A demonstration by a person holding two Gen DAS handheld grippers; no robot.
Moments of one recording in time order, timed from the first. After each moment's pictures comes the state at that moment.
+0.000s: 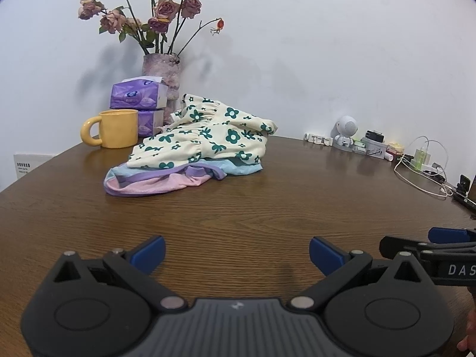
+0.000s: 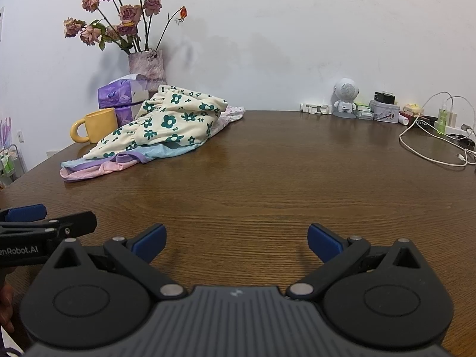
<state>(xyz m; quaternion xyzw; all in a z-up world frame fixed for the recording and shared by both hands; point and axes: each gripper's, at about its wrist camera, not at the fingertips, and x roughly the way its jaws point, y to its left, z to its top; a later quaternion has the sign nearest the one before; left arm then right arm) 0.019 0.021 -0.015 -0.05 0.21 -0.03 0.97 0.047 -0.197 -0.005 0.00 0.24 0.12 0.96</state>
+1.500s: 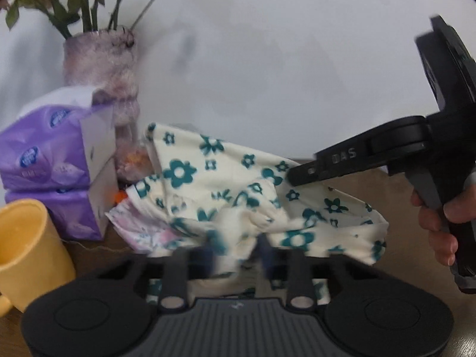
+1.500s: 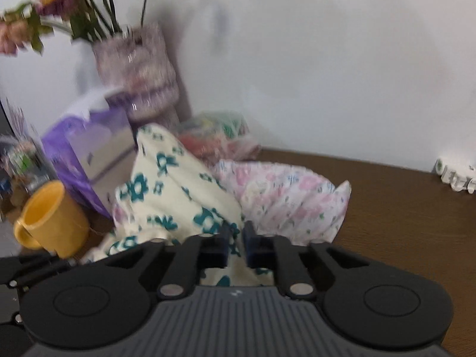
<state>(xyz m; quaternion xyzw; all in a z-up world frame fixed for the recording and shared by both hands) 0.382 0.093 0.041 -0.01 0.28 -0.10 0.96 0.480 -0.037 0.065 -0.01 0.34 0.24 0.91</state>
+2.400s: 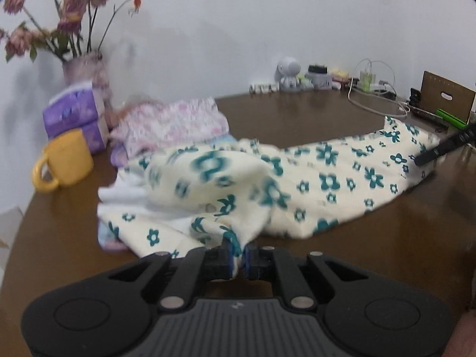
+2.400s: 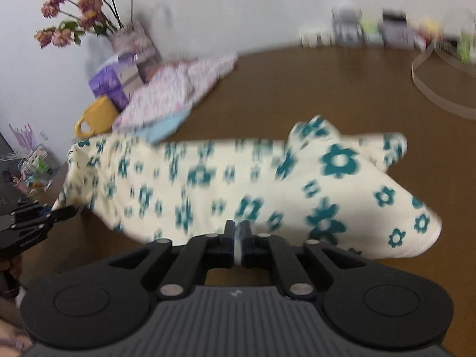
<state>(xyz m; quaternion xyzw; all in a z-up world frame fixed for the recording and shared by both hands) 0.069 0.068 0.031 0.10 0.32 -0.18 0.93 0.124 -0.298 0.039 0.10 0.42 0.20 0.88</state>
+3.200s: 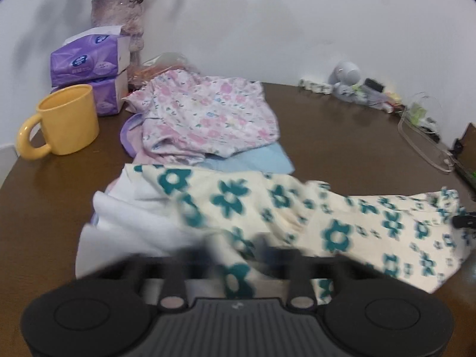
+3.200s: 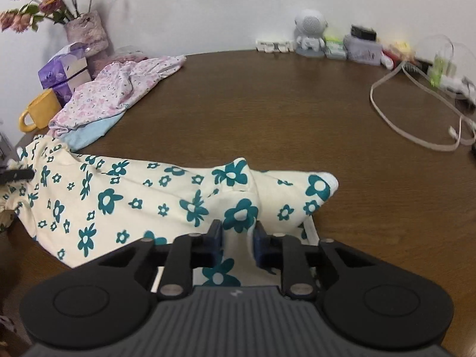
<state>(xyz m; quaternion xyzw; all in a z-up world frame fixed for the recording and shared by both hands) 0.198 0.079 0.030 -0.01 0.38 -0.12 0.92 0.168 -0.331 0.026 0.00 0.40 0.12 0.91</state>
